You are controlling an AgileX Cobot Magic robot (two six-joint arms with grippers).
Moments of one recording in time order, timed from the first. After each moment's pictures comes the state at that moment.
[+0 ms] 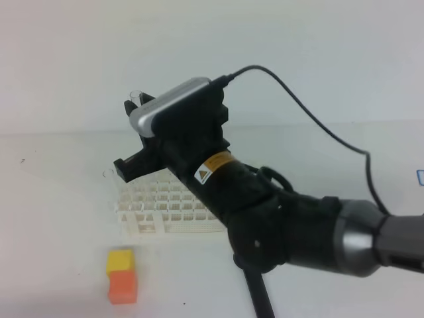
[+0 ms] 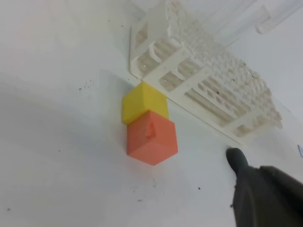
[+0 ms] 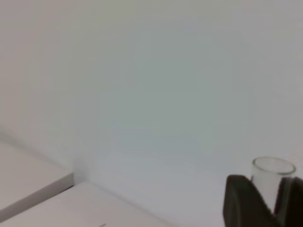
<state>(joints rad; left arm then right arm) -0.48 -0.01 0.00 0.21 0.35 -0.91 0.94 1.94 -1.27 0.36 -0.74 -0.35</state>
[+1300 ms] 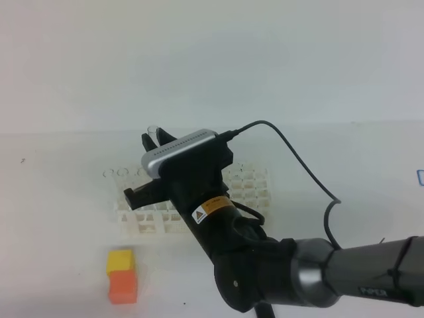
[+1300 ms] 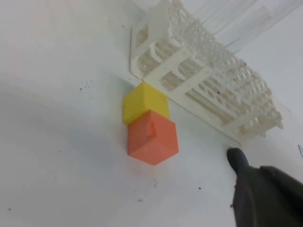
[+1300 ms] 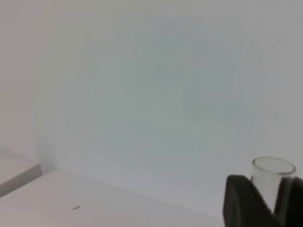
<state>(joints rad) -0.48 0.00 0.00 0.21 0.35 -0.91 0.98 2.11 -1.22 0.50 -1.02 -0.34</state>
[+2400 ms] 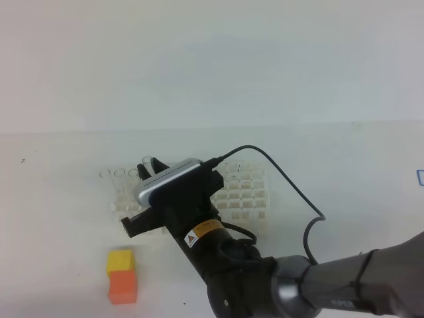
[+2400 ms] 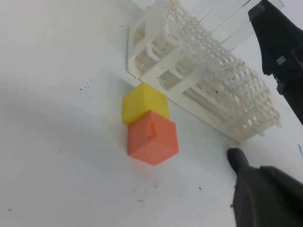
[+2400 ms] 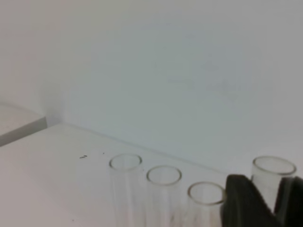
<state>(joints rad) -0.48 0.00 0.00 0.21 0.35 -0.91 1.01 2.21 -1.24 0.50 -1.03 -0.33</state>
